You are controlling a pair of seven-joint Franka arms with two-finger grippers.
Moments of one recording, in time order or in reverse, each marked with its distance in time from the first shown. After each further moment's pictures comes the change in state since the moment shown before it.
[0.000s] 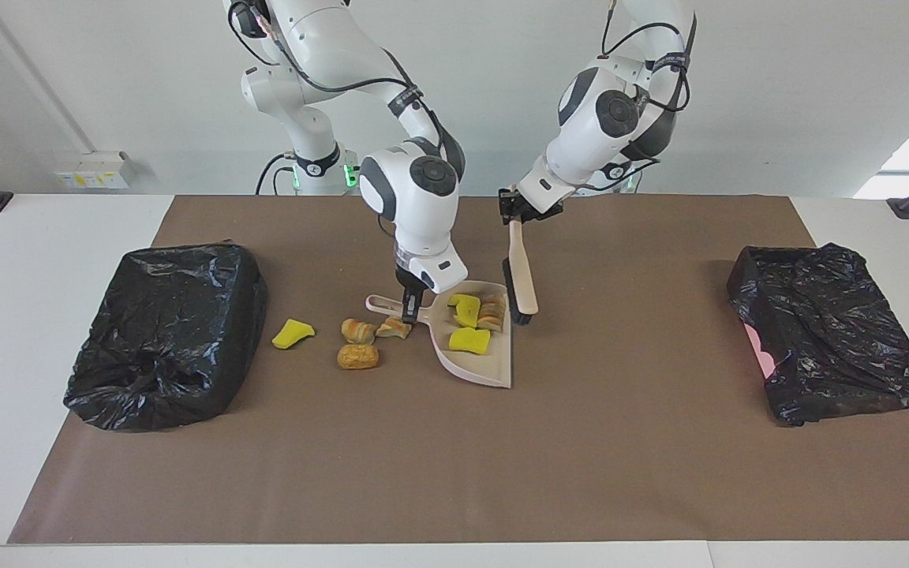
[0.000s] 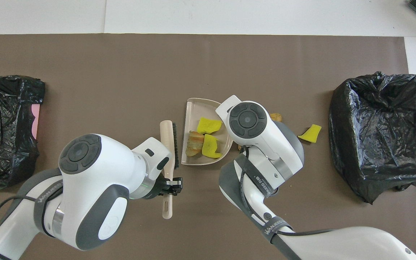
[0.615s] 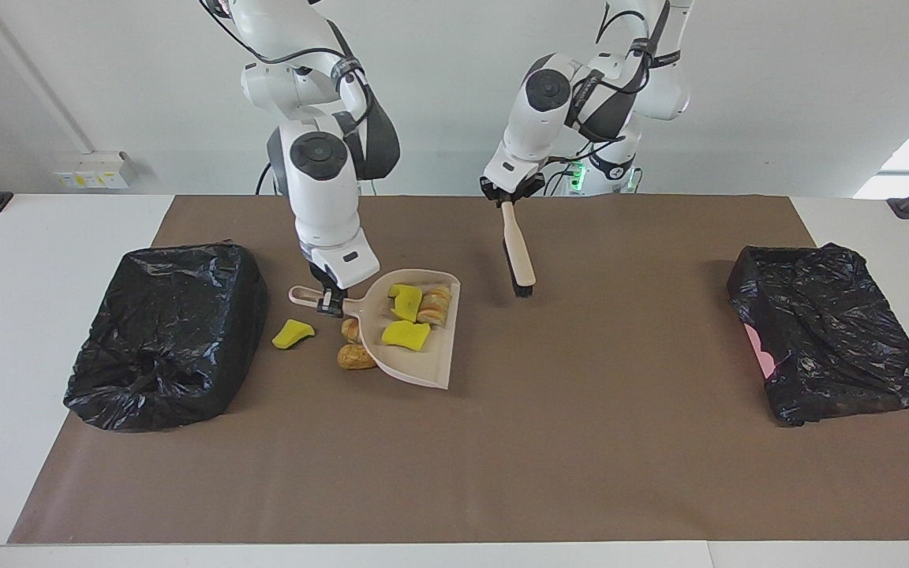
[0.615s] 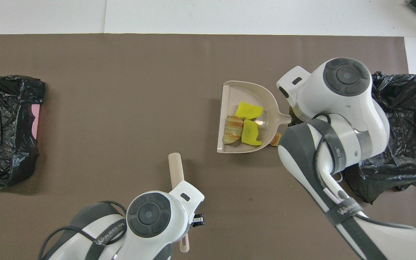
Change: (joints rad) left arm -0.222 -0.044 -0.072 -0.183 0.085 0.144 -0.295; right arm -0.235 -0.090 -0.002 0.075 0.123 -0.164 -0.321
